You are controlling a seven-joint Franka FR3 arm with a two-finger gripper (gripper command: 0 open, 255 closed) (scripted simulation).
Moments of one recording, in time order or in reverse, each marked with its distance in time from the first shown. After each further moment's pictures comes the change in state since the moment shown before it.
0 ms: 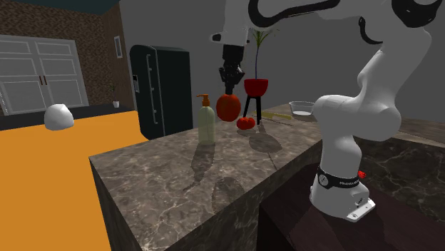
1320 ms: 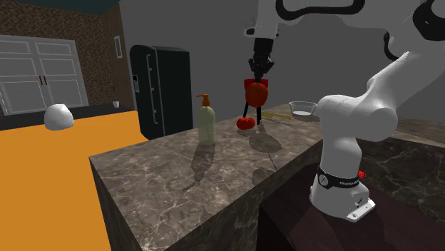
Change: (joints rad) arm -0.160 -0.253 -0.103 0.029 -0.139 -0.225 -0.244
